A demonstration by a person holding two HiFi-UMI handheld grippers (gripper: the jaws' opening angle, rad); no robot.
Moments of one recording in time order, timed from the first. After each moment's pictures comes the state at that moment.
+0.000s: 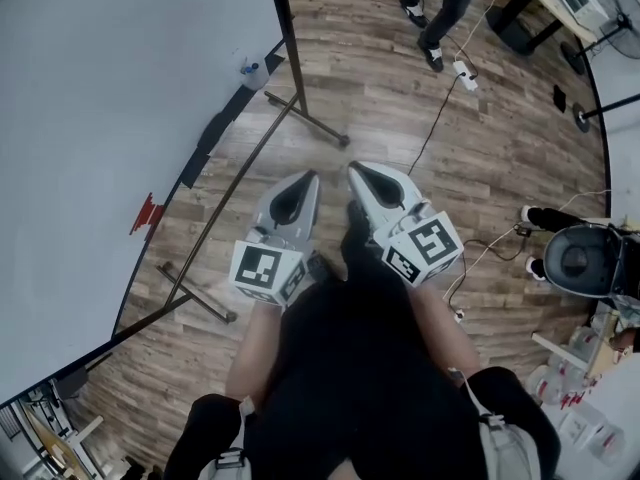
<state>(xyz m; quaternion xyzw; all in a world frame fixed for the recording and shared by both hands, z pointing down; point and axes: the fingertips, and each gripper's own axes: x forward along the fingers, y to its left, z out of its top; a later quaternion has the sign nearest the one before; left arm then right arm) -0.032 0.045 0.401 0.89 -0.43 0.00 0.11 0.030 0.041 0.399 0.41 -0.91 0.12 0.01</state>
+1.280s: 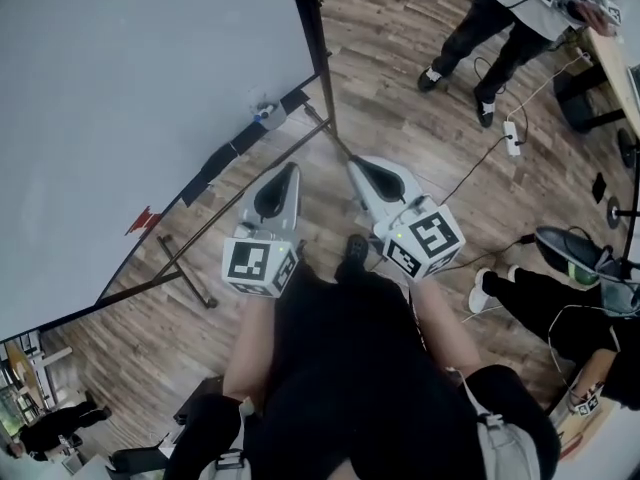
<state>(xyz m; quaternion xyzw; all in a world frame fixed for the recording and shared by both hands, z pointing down) -0.025 -0.139 0.400 0.79 -0.61 0.04 0.09 0.065 -0.162 0.396 0.26 -0.95 0.15 0.00</state>
